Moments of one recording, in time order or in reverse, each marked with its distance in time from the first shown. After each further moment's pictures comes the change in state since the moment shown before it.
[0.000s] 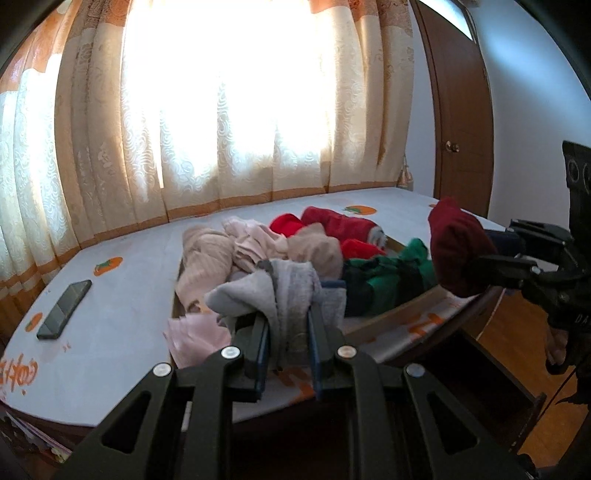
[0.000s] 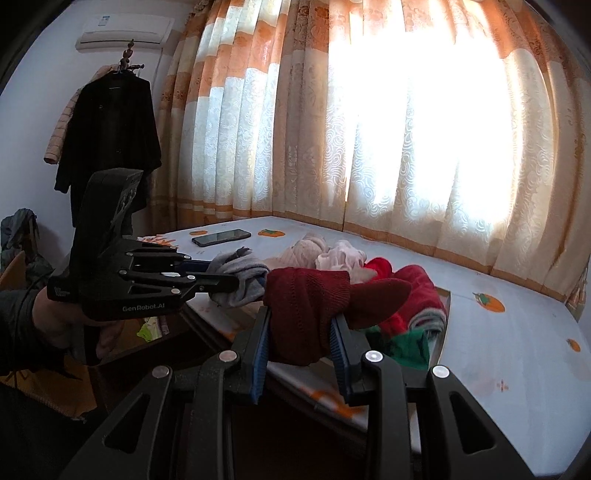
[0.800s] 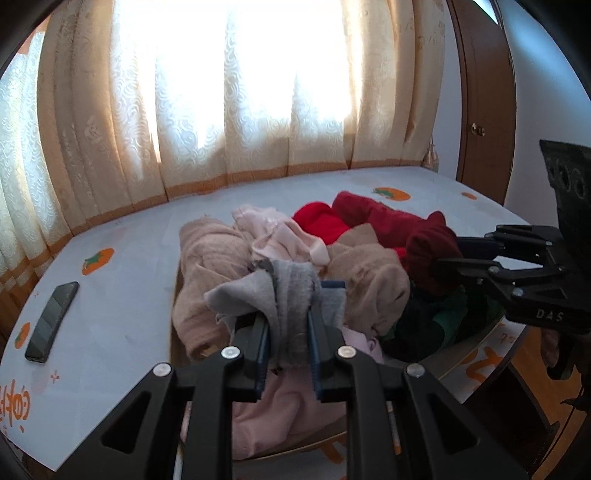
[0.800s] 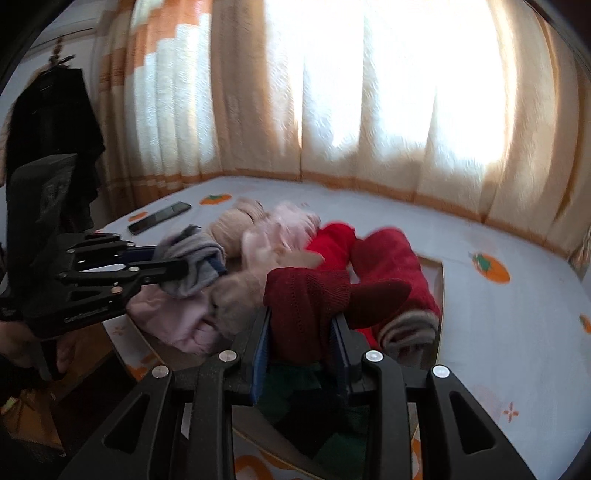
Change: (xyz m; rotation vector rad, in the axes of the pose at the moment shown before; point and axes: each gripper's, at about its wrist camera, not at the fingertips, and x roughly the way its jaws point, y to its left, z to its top) left arm 0.082 0.024 0.032 -0.028 0.145 0.018; right arm 0.102 -0.067 0.014 0.155 0.236 -0.080
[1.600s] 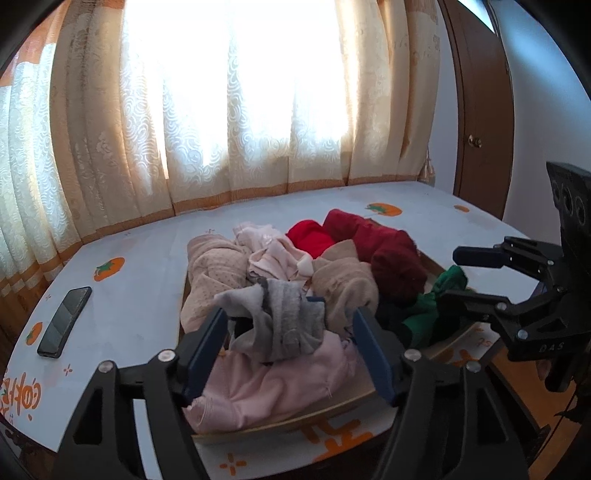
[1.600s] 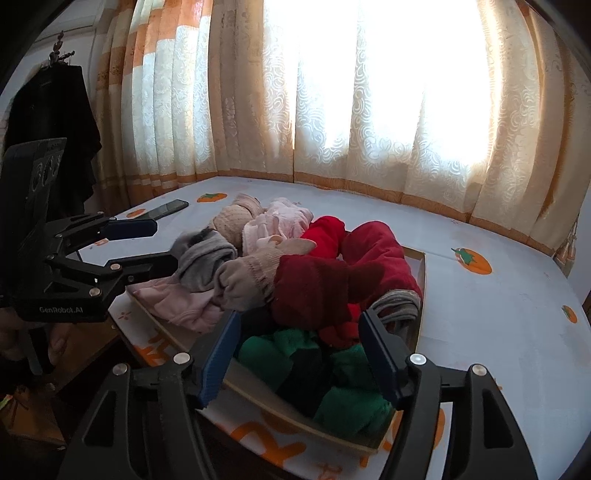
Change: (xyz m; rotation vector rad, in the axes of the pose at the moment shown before) left arm -0.041 -0.012 0.000 -0.008 -0.067 0.016; right arm -0.033 0.010 -0.011 -0.016 -0.031 -0.047
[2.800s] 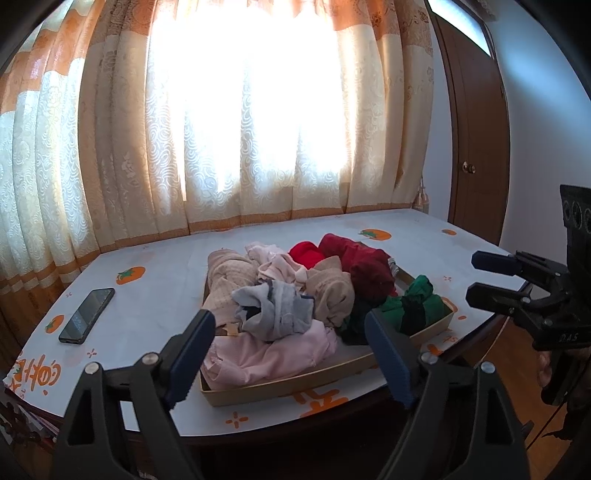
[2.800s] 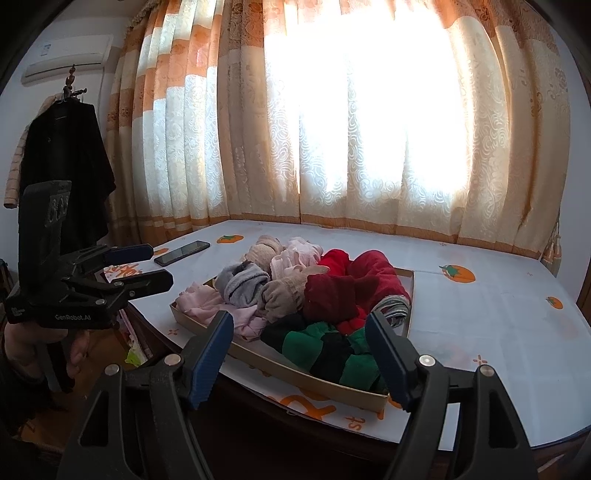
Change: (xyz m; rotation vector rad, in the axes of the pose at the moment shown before) left arm -0.066 -0.003 -0.019 -0.033 -0.116 0.016; right arm -0.073 0.018 -0.020 0.050 -0.173 0.013
